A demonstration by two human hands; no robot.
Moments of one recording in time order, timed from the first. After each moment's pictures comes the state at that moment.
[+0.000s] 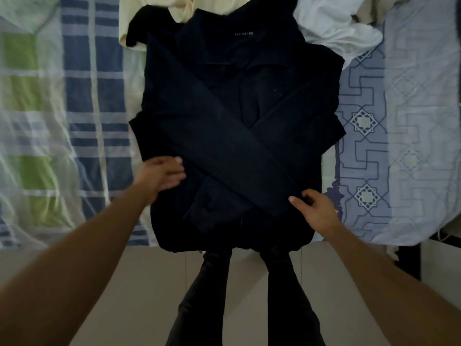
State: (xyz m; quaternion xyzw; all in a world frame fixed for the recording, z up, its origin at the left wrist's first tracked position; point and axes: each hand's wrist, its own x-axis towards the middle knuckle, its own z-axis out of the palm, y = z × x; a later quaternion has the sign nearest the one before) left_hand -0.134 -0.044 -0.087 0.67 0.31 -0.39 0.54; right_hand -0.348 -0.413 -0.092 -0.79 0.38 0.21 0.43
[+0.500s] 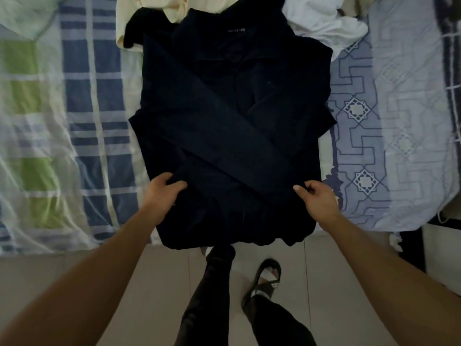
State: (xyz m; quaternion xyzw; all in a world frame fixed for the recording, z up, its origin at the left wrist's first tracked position) left_hand -0.195 -0.027 -0.094 0.80 0.20 -0.35 0.44; right_hand -0.359 -0.400 -0.093 -0.78 0.43 0.14 0.44
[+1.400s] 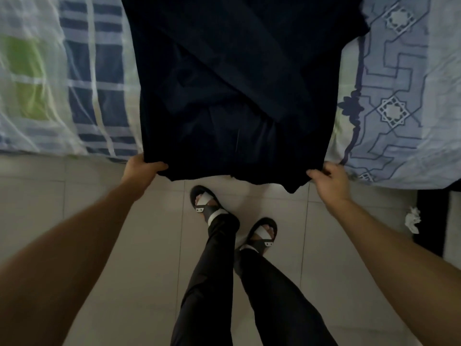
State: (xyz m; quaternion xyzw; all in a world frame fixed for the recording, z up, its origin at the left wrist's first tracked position) left_hand -0.370 0.055 -0.165 0.84 0.27 -0.27 0.40; right_hand -0.508 -0.405 -0.164 -0.79 0.39 0.10 0.47
